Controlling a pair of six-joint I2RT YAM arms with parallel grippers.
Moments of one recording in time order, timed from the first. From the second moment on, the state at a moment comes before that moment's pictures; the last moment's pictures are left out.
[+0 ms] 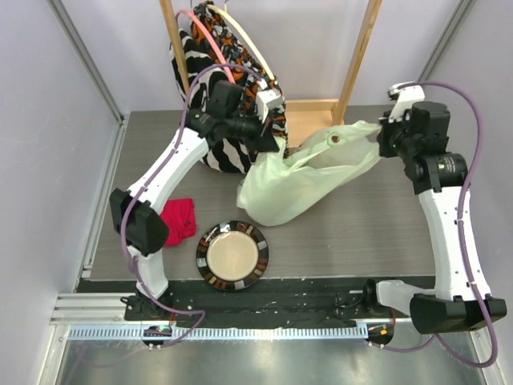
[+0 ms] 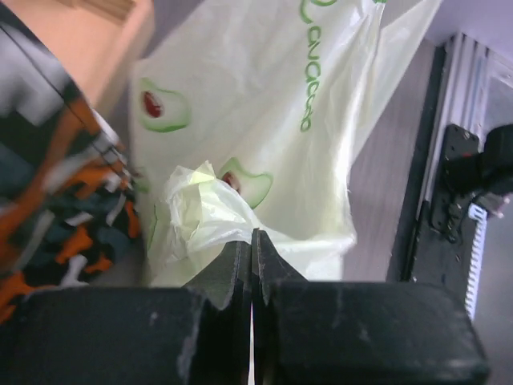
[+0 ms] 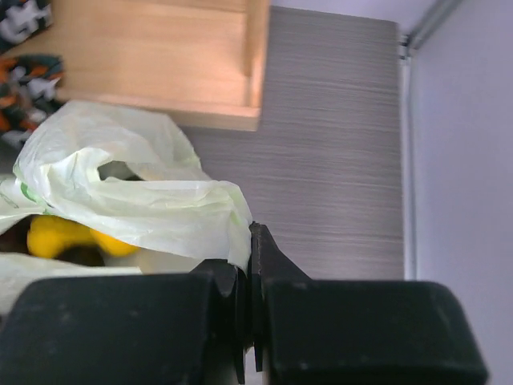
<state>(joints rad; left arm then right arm) -0.53 1.85 1.93 -0.72 0.73 0.17 0.06 1.17 1.49 -0.77 0.00 -0.11</state>
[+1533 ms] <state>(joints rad) -0.43 1.24 1.34 -0.70 0.43 -0.11 -0.47 0.94 1.76 -0.96 -0.95 -0.36</state>
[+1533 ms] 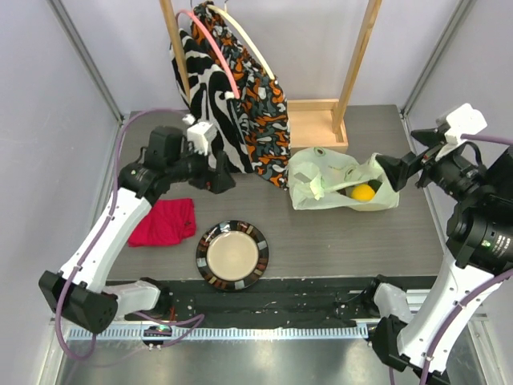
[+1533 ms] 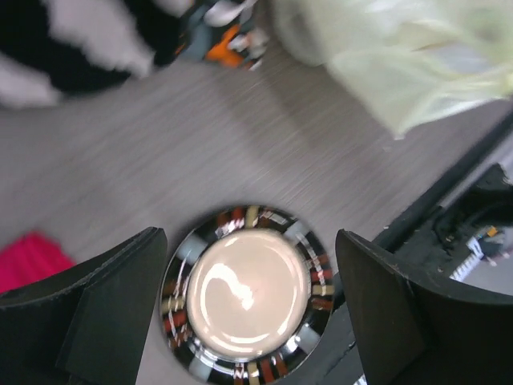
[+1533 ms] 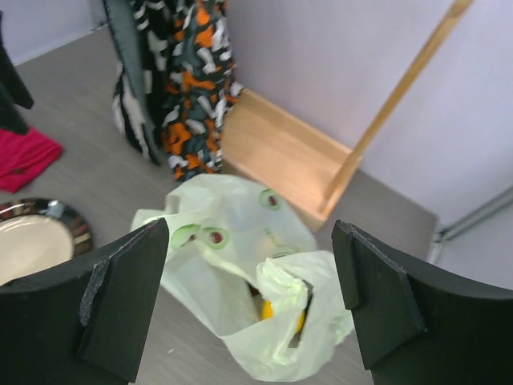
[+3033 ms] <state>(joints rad) -0.41 1.71 0.86 -0.40 0.57 -0.81 -0.03 1.11 1.35 -0.82 -0.52 -0.27</state>
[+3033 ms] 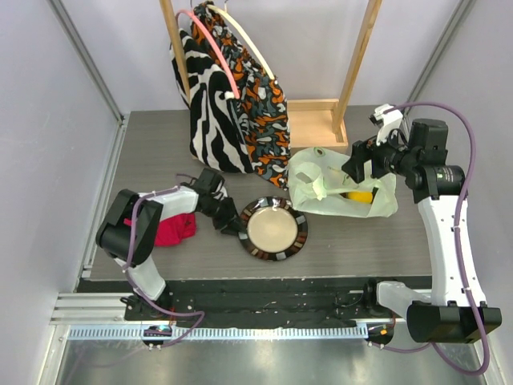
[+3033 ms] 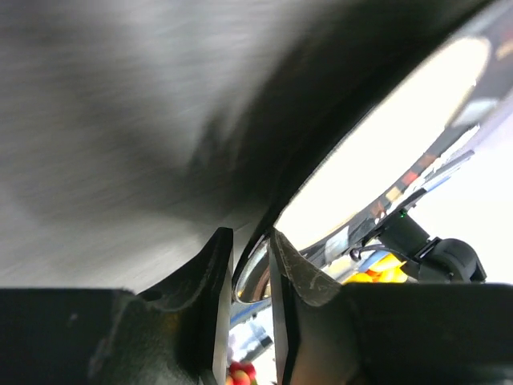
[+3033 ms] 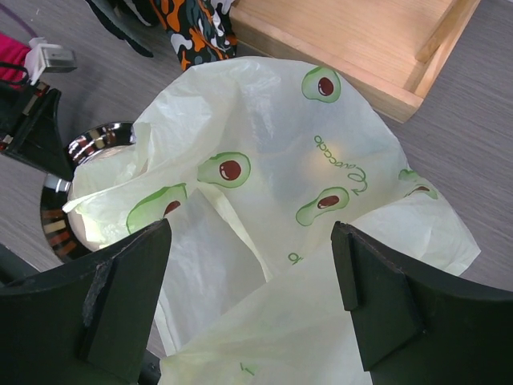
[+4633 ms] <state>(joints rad) -0.87 1.74 1.70 -0.62 0.46 0.31 -0.03 0.91 1.33 -1.00 -0.27 -0.35</state>
